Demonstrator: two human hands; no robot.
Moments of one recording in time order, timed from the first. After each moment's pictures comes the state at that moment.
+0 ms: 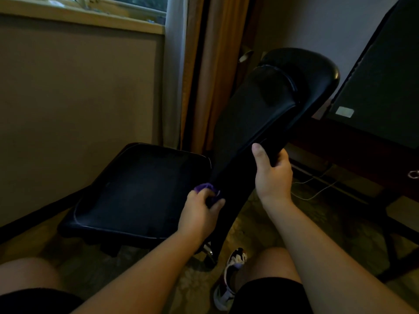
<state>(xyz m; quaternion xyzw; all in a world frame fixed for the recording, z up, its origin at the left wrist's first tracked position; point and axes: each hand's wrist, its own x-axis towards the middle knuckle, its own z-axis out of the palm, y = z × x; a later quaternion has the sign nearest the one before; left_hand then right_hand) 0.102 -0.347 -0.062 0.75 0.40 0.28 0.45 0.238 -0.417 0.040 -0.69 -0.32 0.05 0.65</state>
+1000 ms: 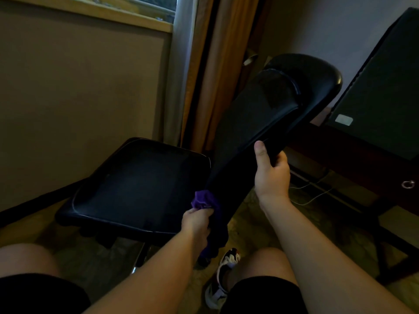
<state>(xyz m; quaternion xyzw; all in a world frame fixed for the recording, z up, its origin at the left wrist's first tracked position) 0.122 -0.359 -0.108 0.24 0.48 0.25 0.81 0.230 -0.418 0.042 -0.70 -0.30 0.07 0.64</state>
